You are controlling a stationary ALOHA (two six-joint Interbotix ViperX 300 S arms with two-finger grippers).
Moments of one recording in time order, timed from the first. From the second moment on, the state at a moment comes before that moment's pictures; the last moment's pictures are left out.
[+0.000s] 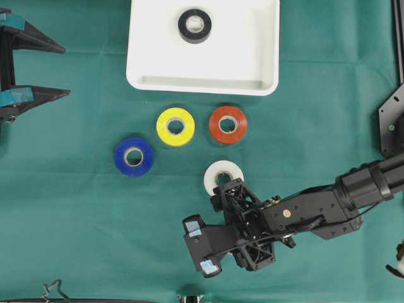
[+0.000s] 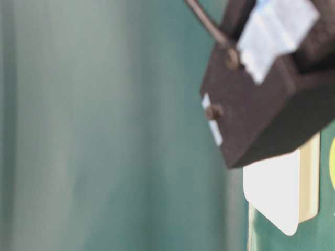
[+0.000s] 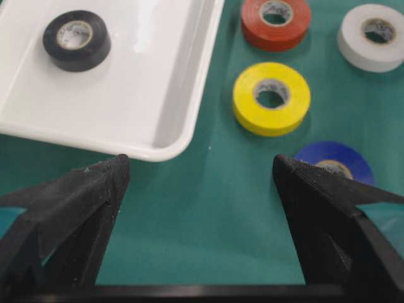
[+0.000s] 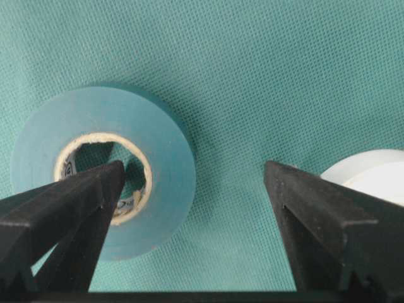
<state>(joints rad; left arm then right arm) 0.18 -0.90 1.03 0.00 0.40 0.02 0.43 0.30 0.33 -0.02 0.58 0.22</state>
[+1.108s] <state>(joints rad) 0.18 -0.91 1.03 0.00 0.40 0.02 0.43 0.30 0.33 -0.02 0.57 0.21</state>
